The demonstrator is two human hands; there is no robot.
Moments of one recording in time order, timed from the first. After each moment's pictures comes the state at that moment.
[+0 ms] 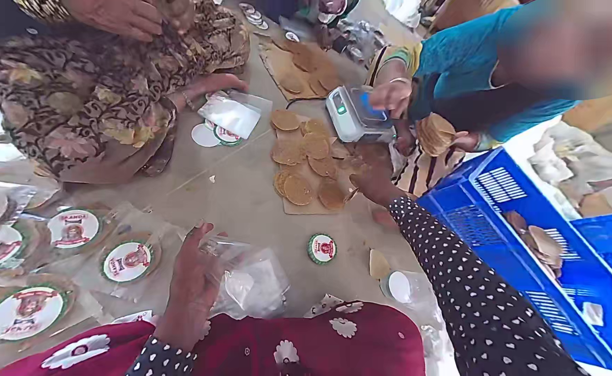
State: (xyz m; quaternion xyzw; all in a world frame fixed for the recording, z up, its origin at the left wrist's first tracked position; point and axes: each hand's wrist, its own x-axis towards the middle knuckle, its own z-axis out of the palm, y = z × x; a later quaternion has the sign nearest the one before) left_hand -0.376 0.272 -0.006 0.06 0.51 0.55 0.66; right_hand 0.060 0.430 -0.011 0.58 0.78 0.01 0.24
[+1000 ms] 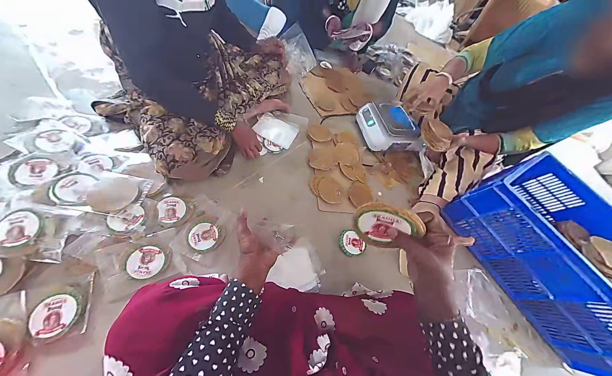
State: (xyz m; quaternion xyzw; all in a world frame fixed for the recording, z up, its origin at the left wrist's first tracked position) left_hand -0.383 0.261 0.002 -0.12 0.40 0.55 0.72; right_hand -0.109 0.207 0.071 0.52 0.54 -0.29 -0.60
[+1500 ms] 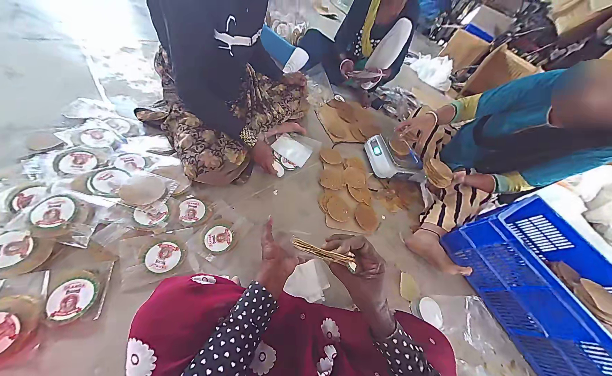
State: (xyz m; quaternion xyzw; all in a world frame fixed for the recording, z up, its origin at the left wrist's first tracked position) left_hand -0.382 0.253 0.011 -0.09 0.40 0.50 0.76; right_hand -0.228 0.203 0.059 0.36 0.68 -0.32 -0.55
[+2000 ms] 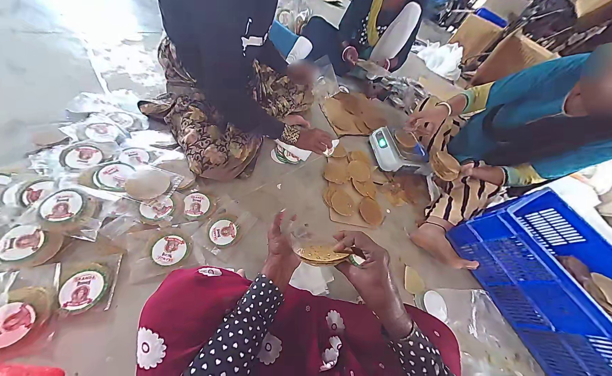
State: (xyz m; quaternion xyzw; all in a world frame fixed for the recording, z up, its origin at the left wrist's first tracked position) left_hand -0.378 0.247 0.013 -0.07 0.30 0.61 0.73; right_hand -0.221 0.191 0.071 0.52 0.70 -0.27 -0.40
